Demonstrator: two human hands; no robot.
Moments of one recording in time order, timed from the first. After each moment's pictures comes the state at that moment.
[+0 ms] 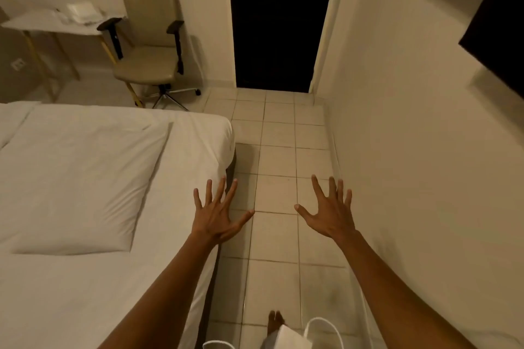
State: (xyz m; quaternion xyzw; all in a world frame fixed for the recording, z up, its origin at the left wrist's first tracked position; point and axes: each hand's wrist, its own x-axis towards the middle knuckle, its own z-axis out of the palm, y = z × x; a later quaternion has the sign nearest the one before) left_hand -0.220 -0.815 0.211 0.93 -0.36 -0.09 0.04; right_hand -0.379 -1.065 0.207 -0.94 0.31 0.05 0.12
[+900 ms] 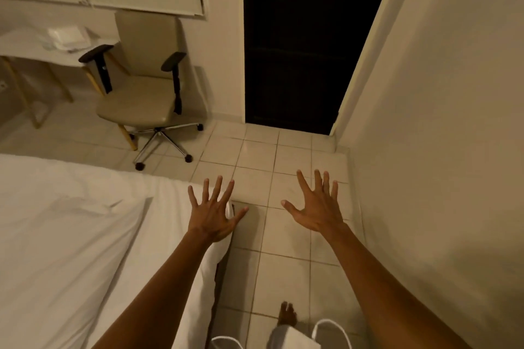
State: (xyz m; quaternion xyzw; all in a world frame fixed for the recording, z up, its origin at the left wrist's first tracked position) left_hand 0.236 -1.102 0.212 0.94 -0.32 -0.09 0.02; right_hand 0.111 -1.348 0.227 -0.97 0.23 0.04 0.09
